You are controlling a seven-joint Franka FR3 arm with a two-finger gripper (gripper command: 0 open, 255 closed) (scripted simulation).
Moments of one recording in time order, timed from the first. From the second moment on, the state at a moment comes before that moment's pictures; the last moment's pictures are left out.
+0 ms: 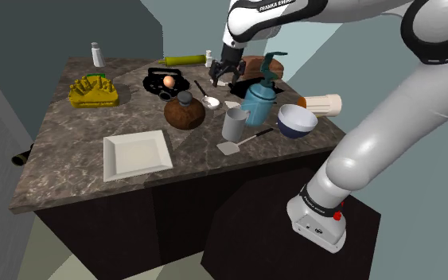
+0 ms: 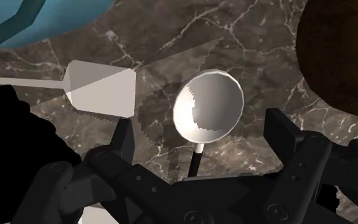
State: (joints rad) arm -0.06 -0.13 -0.03 -2.17 0.00 2.12 0.22
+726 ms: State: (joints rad) arm -0.09 0.27 -0.05 -1.87 0.08 2.27 0.29
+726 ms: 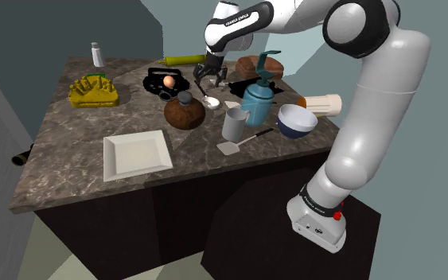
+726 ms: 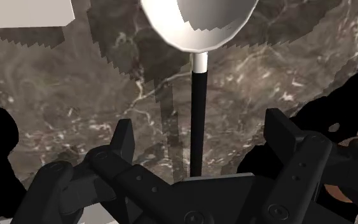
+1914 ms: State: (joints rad) arm -0.09 0.40 -0.05 -1.82 0.10 2.35 0.30
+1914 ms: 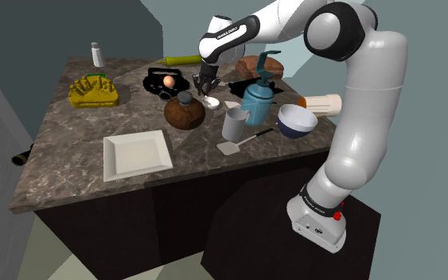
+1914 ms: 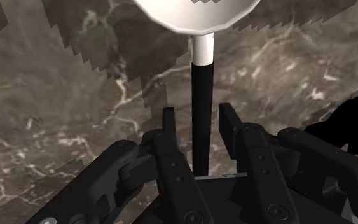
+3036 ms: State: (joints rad) arm -0.09 0.35 -0.05 -1.78 0.09 2.26 0.31
